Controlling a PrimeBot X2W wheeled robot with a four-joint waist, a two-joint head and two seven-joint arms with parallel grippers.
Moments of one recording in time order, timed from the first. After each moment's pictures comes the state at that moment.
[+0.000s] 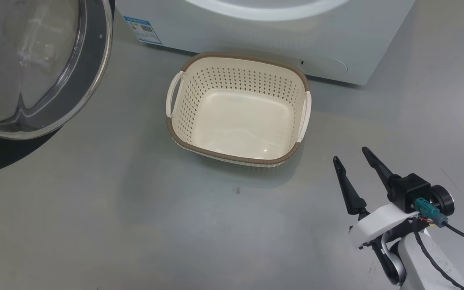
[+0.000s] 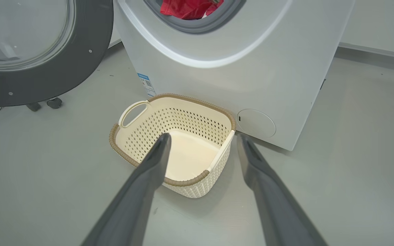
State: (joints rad) left arm -0.44 0.33 0.19 0.64 -0.58 -0.03 -0.20; right arm -0.18 -0.16 0.28 0.28 0.25 0.07 -0.21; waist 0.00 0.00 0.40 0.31
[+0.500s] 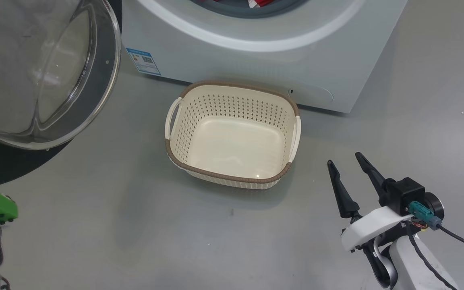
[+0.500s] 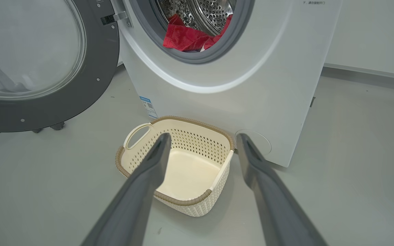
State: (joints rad) left arm -0.43 0.30 0.09 0.65 -0.50 -0.07 -0.23; right arm -0.18 -0.12 0.27 0.33 0.28 0.08 -0.23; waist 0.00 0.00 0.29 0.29
